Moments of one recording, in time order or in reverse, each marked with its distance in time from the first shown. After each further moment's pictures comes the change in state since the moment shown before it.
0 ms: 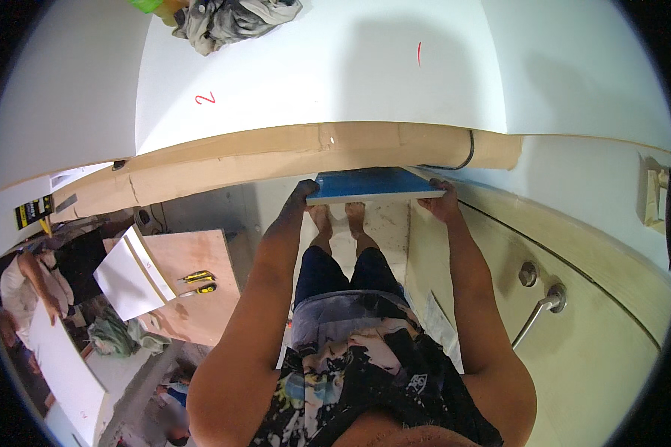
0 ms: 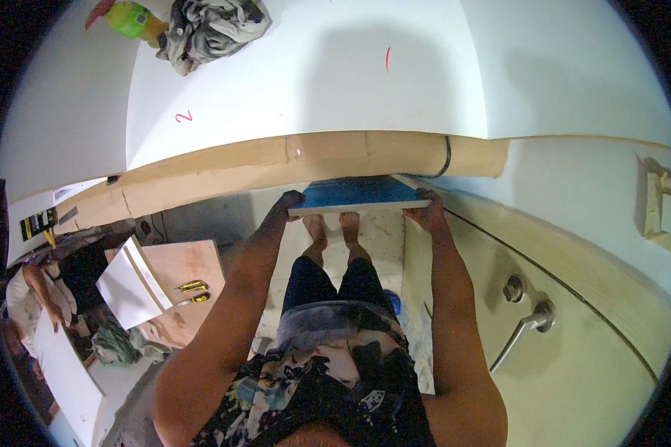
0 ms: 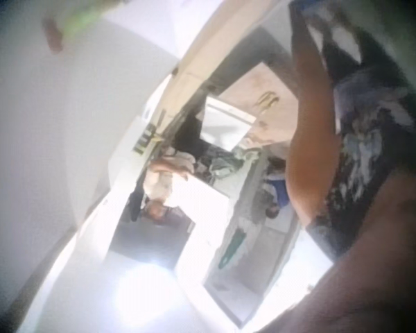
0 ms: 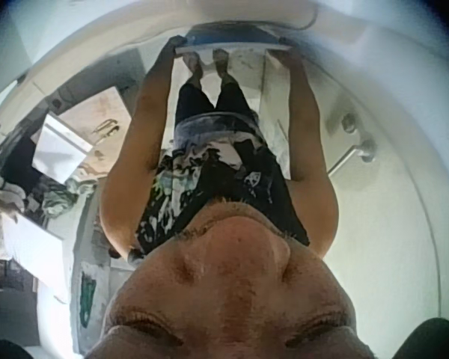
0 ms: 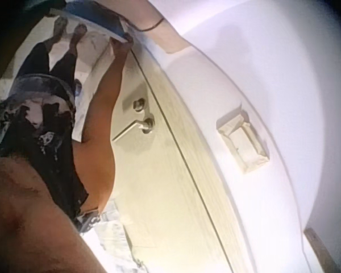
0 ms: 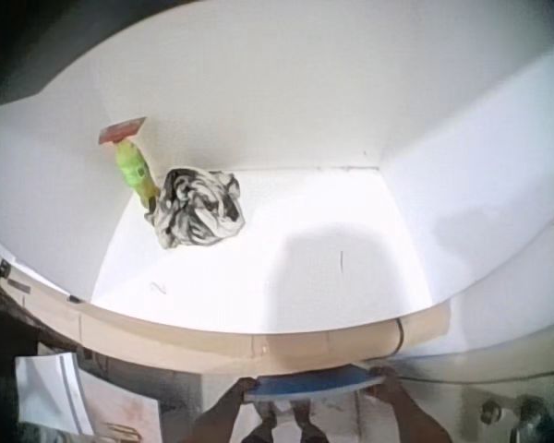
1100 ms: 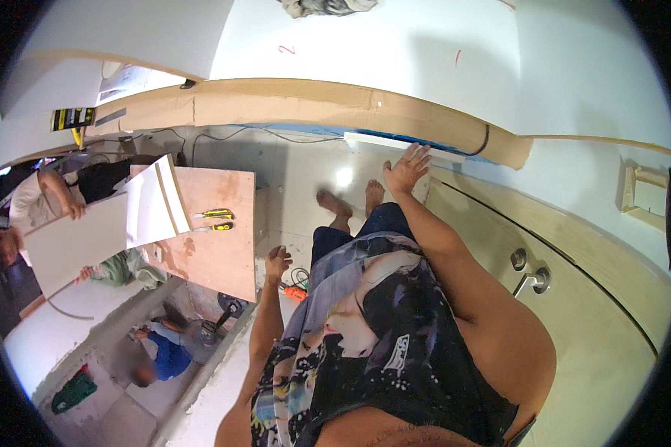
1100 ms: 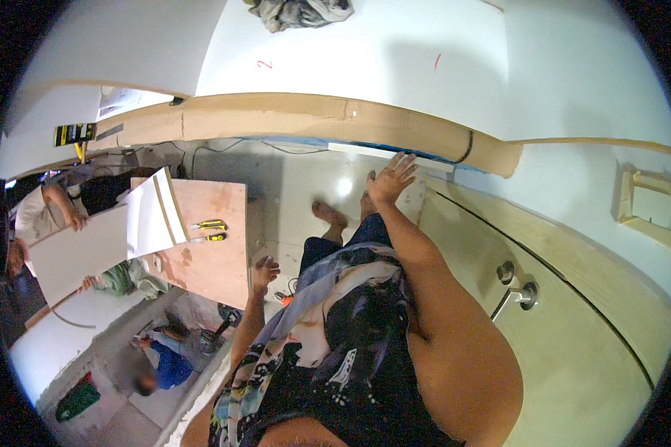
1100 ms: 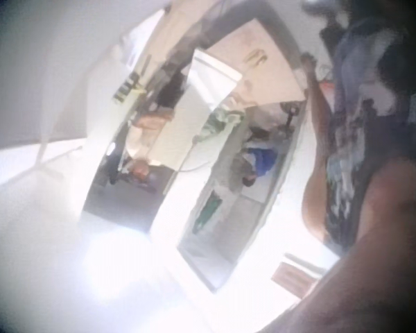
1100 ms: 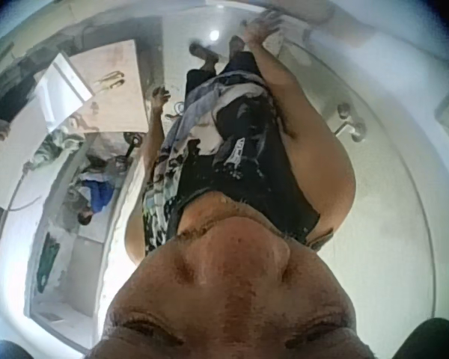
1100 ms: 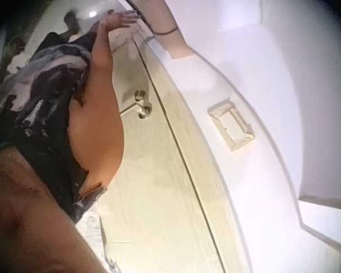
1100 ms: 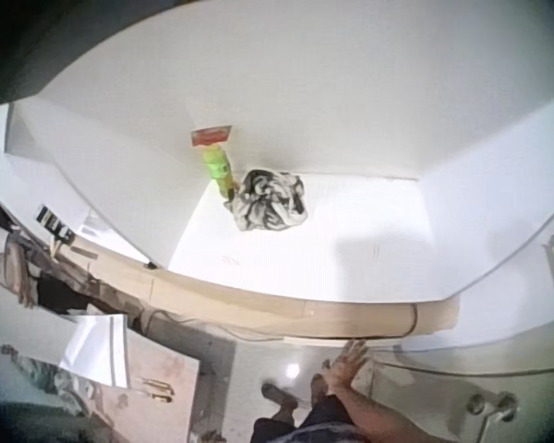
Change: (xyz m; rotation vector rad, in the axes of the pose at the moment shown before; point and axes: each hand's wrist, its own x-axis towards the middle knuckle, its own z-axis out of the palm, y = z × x) left_hand -0.279 -0.293 -0.160 0.037 0.480 0.333; right_hand -0.039 0.115 0.176 -1.771 0.555 -0.903
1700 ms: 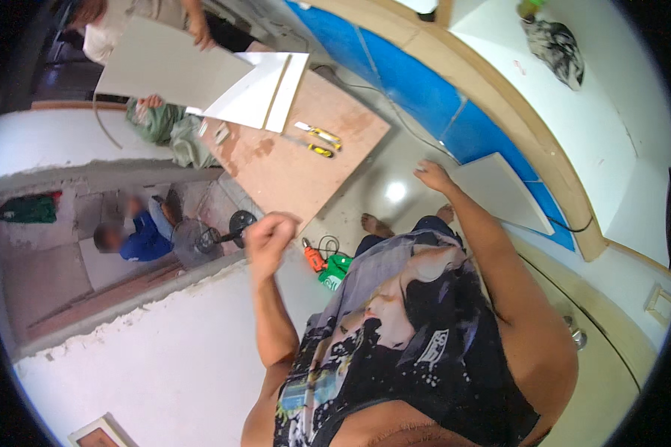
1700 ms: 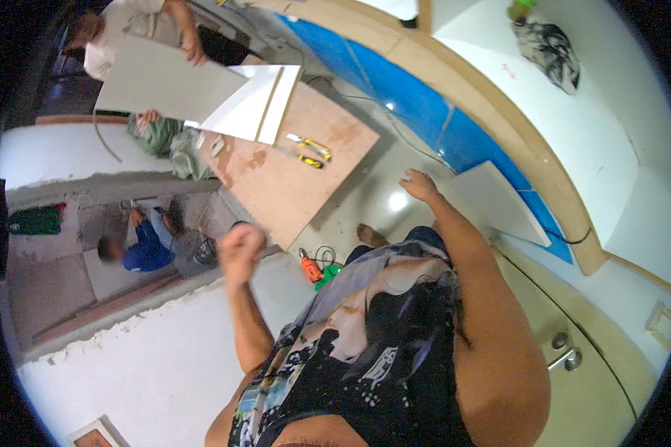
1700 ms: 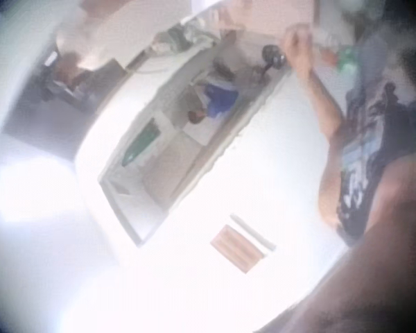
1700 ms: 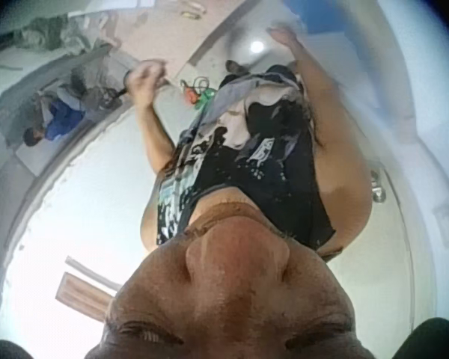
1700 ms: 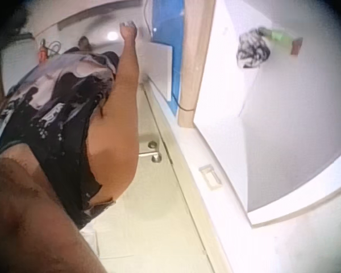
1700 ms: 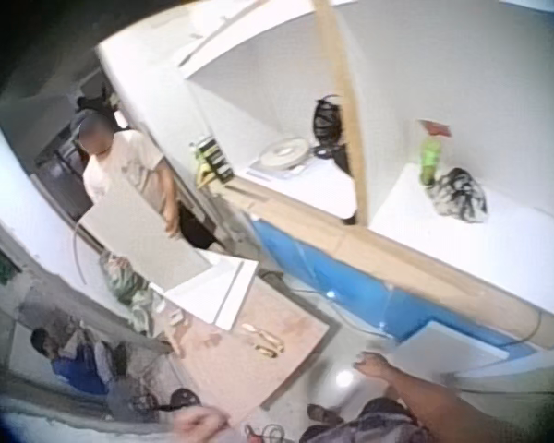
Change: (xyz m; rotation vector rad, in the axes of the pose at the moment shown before) left_hand -0.285 0.083 -0.196 -0.123 0.420 0.688; right_hand -0.140 -0.203 0.081 0.015 -0.959 -0.828
